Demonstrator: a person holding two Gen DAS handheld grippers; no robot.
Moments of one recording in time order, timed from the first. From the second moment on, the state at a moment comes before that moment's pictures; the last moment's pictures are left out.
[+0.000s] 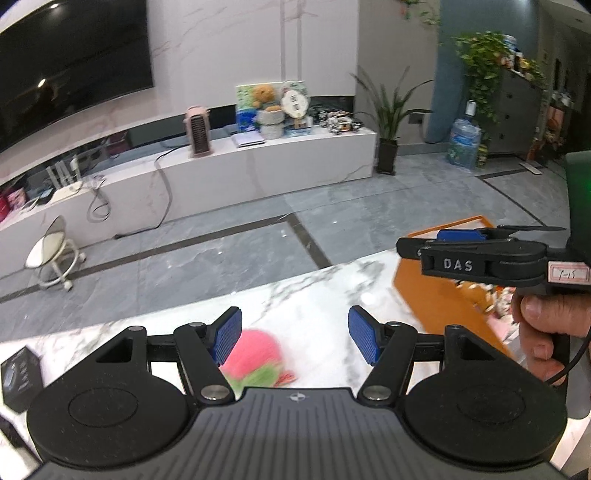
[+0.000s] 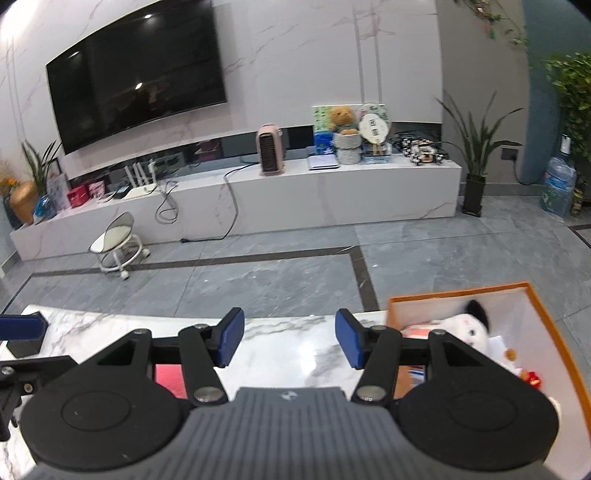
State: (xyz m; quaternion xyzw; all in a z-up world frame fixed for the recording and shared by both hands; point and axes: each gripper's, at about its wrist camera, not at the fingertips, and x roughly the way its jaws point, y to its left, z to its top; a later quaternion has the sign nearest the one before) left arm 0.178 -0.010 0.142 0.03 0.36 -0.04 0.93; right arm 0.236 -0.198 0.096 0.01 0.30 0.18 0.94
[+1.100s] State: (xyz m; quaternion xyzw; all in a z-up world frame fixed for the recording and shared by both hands) left arm 0.090 0.135 0.034 -0.04 0.48 0.01 0.87; right arm 0.214 -0.077 0.025 -0.11 0.36 0.24 0.90
